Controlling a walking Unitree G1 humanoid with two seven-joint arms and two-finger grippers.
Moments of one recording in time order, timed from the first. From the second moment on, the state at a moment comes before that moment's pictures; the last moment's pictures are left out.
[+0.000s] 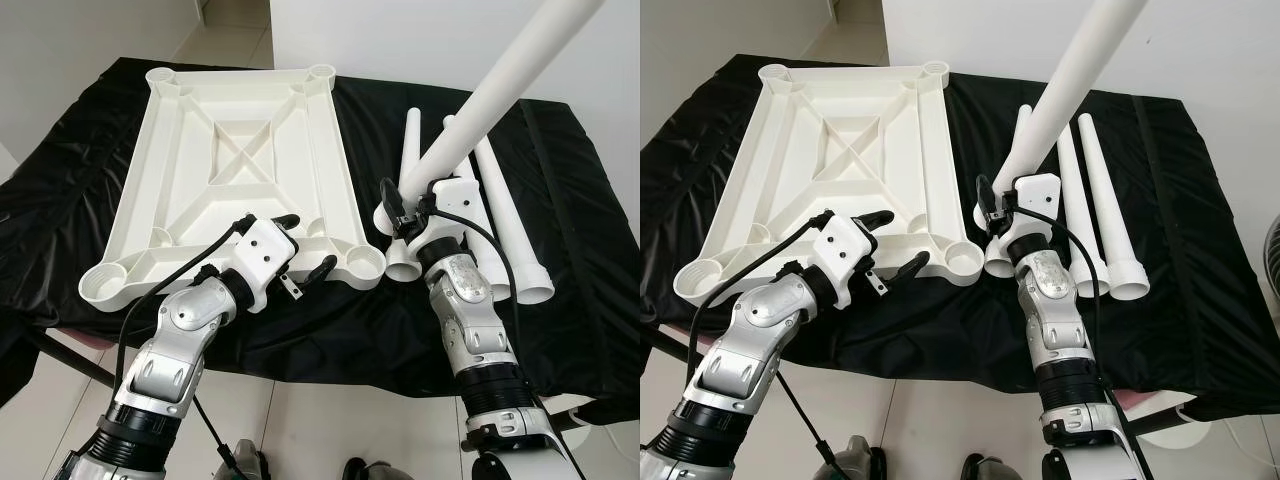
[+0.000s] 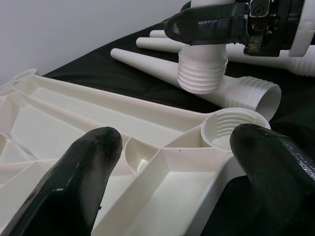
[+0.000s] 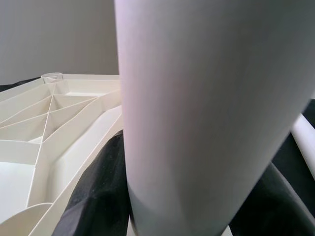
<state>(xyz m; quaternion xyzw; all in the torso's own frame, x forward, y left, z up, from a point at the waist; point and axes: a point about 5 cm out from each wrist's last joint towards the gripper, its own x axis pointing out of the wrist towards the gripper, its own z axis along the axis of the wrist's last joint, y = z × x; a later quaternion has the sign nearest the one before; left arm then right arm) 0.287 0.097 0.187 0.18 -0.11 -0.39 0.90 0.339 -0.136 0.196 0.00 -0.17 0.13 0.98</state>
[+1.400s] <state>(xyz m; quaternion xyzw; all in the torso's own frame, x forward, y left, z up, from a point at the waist) 0.286 0.104 0.174 0.19 -0.07 -0.41 0.89 0.326 -0.123 0.193 -0.02 -0.18 0.18 0.97</state>
